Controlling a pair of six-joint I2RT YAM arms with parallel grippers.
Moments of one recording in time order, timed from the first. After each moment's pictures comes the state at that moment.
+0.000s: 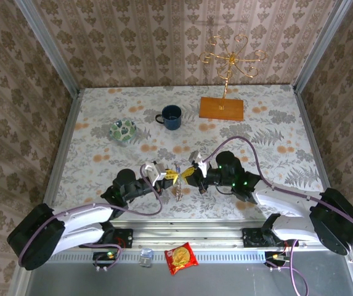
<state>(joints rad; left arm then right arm) -0.82 1.05 0.17 0.78 0.42 -0.01 0.76 1.20 0.51 0.31 -0.44 0.06</state>
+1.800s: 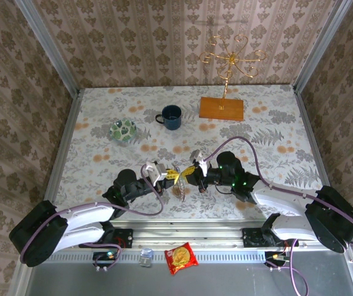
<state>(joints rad) -0.83 1.08 0.17 0.82 0.42 -0.01 0.75 1.23 0.48 0.38 -0.45 0.09</state>
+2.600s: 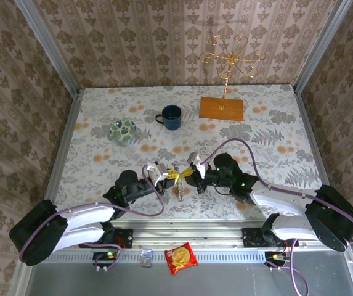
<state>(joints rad) -0.86 1.09 0.17 0.81 0.35 -0.01 0.80 1.23 0.49 0.34 -0.35 0.01</state>
